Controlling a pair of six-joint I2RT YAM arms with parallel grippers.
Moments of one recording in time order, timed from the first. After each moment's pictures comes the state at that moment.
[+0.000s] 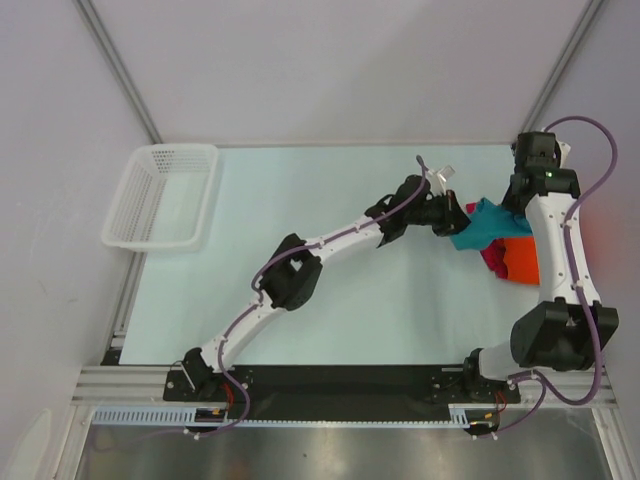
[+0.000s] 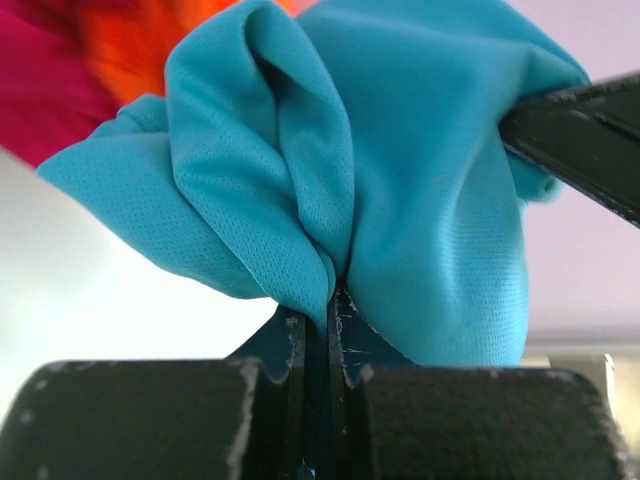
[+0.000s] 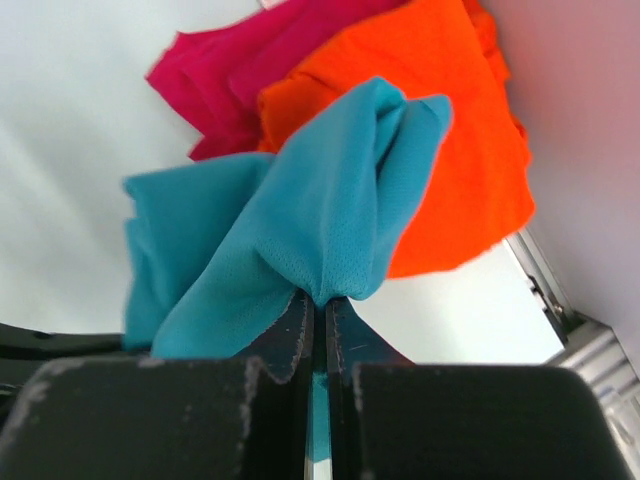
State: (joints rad) left arm -0.94 2.63 2.33 0.13 0.58 -1.08; right arm -0.12 1.43 1.50 -0.98 0.42 0.29
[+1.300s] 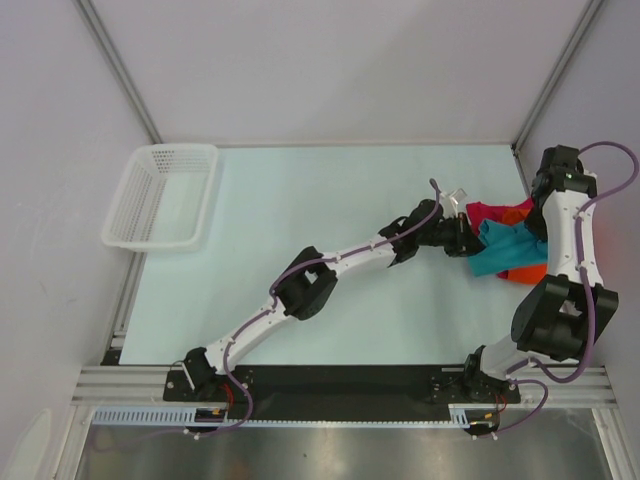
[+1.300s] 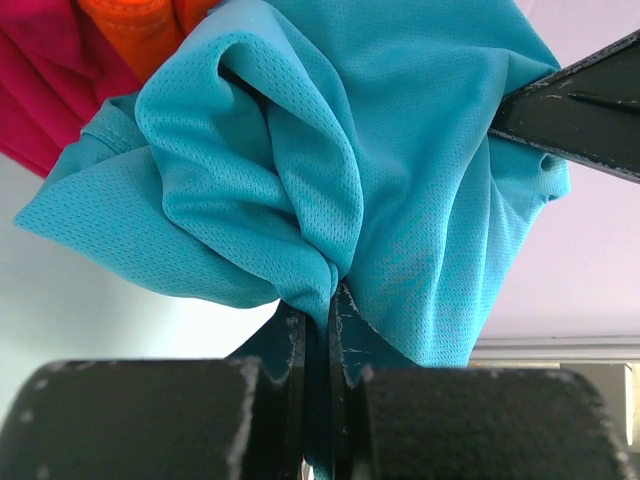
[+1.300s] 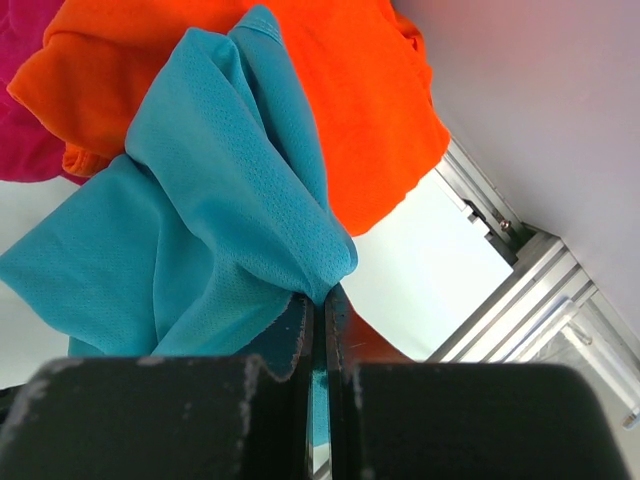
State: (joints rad) left arm -0.99 2.78 2.40 0.22 0.53 -1.12; right arm -0.32 1.52 1.46 -1.04 0.45 0.31
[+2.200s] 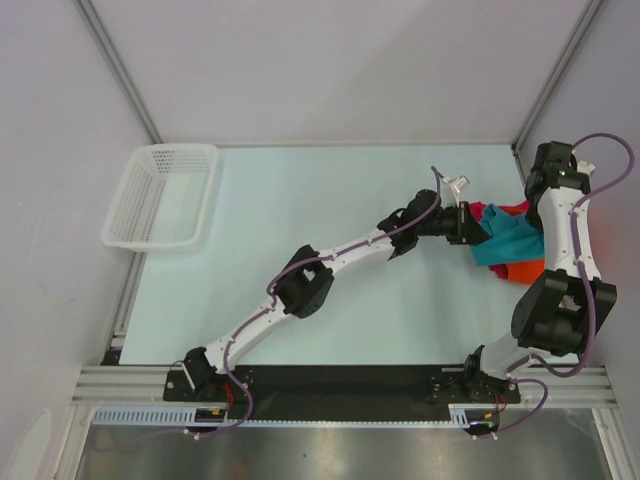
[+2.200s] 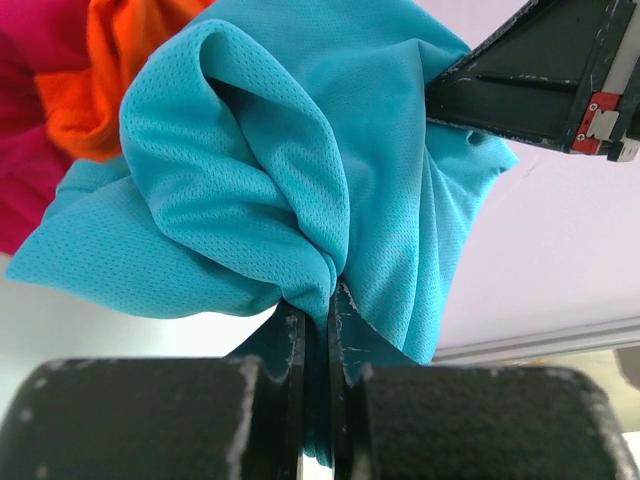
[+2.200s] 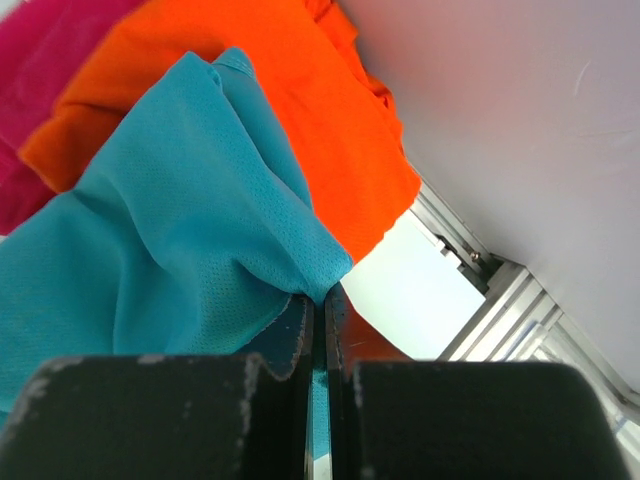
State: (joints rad) left arm -0.97 2.79 2.50 0.24 0.54 -0.99; right arm -0.29 1.55 1.50 -0.98 0.56 0.28
